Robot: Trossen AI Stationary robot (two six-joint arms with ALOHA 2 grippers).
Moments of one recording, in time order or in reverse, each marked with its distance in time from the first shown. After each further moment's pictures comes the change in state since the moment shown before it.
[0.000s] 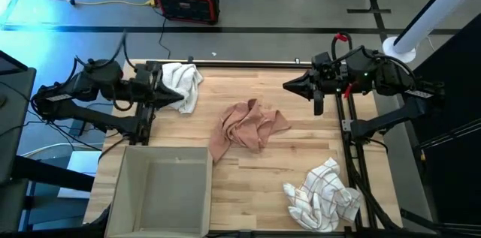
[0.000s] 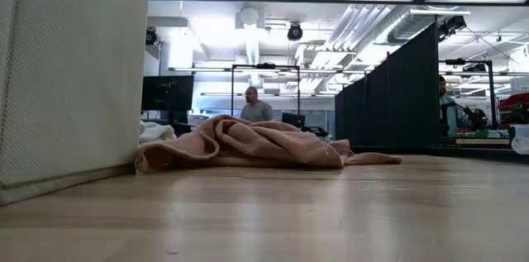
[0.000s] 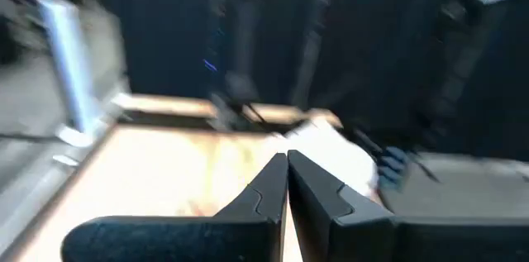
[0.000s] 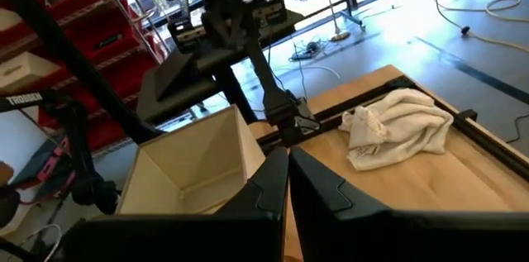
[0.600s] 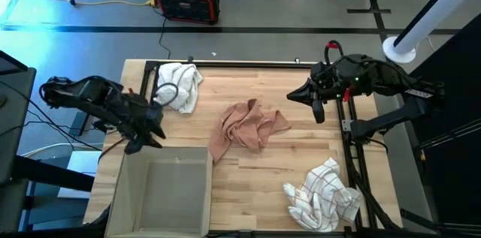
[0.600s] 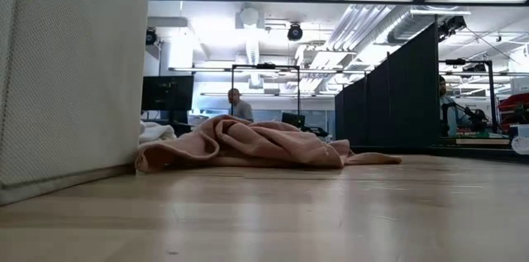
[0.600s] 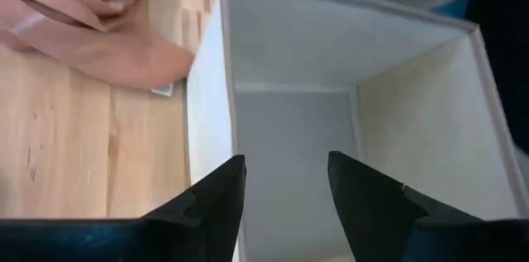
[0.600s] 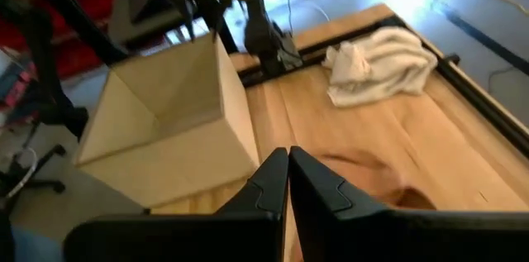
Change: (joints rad) left arm -0.298 0.089 0.000 -0.620 0.102 -0.286; right arm 0.000 0.000 0.000 -0.237 -0.034 -0.080
